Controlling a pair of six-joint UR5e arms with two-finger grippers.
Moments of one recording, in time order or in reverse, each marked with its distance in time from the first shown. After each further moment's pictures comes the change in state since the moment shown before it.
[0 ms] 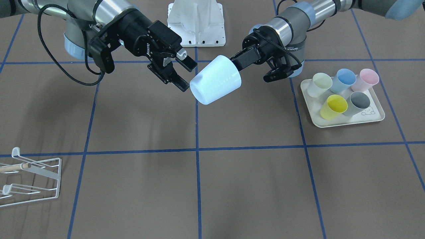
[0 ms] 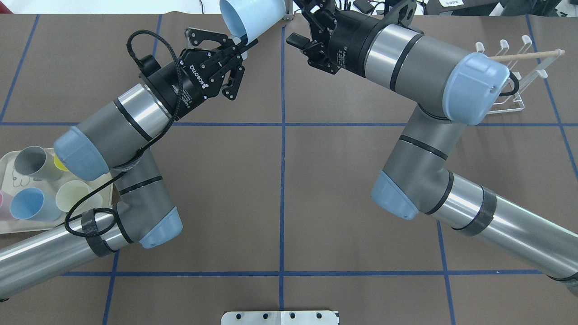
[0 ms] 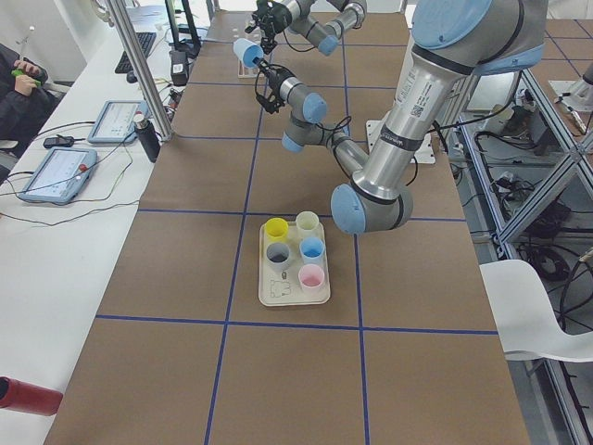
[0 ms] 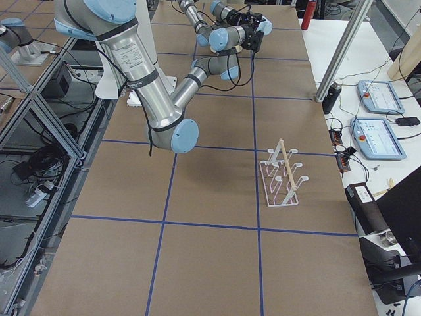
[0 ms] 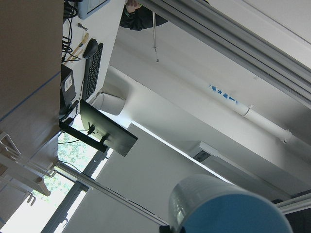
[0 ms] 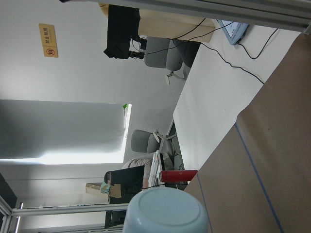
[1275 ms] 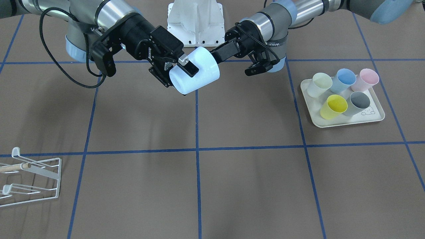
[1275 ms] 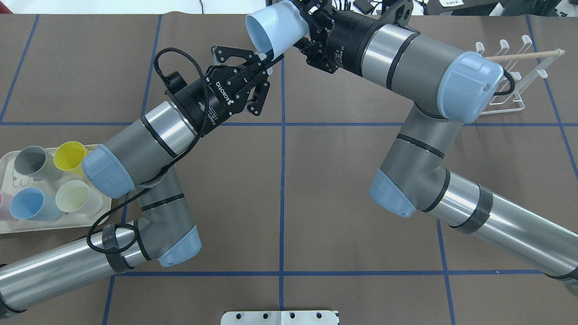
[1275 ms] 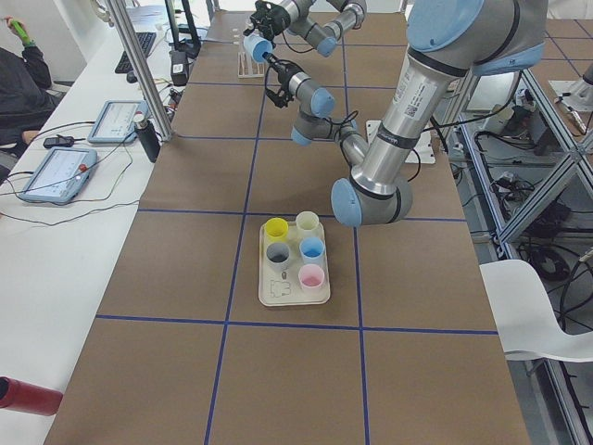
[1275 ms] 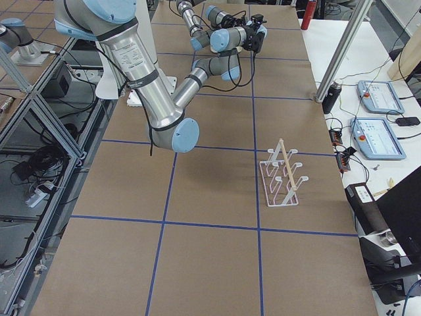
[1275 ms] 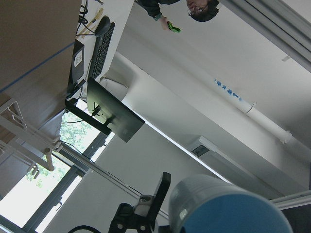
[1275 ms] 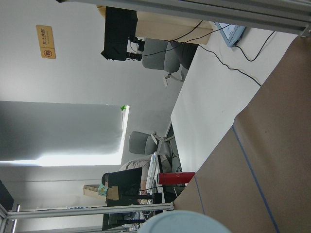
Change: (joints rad) left arm 0.062 -0.041 0.010 -0.002 0.040 0.001; right arm 0.001 0.005 -0.015 0.001 -0.001 0.001
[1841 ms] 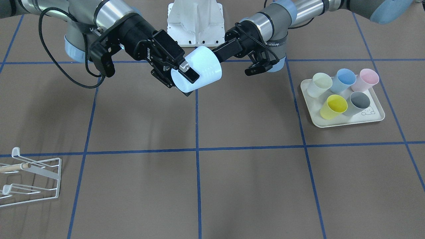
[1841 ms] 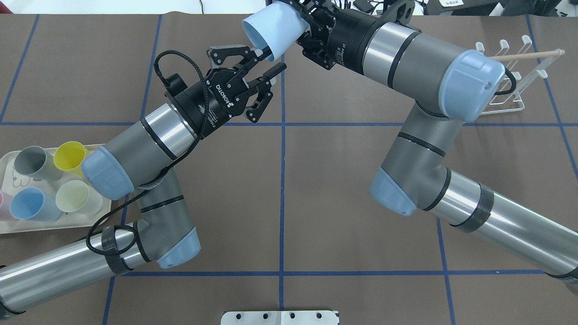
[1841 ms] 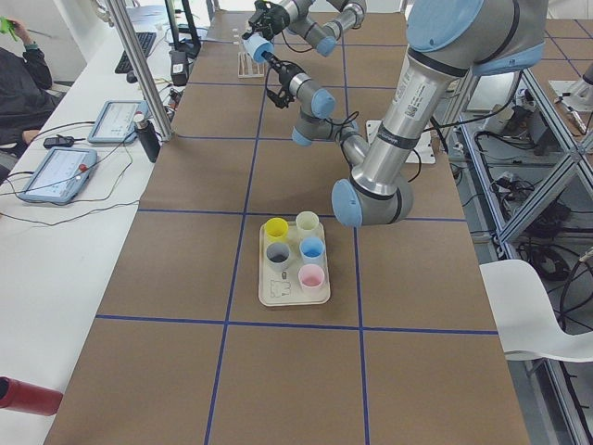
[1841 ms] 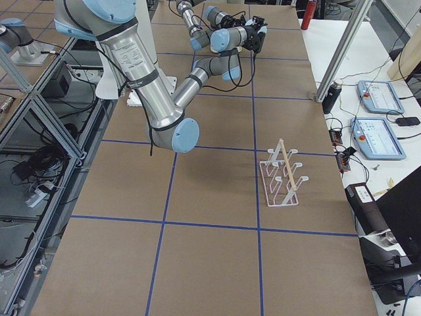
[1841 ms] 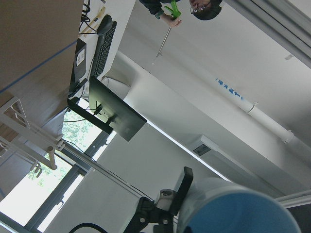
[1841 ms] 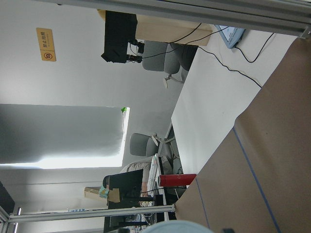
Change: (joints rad) left arm 0.003 0.005 -0.003 -0.002 -0.004 0.007; right arm 0.009 -0.001 -0.004 0.000 0.000 0.011
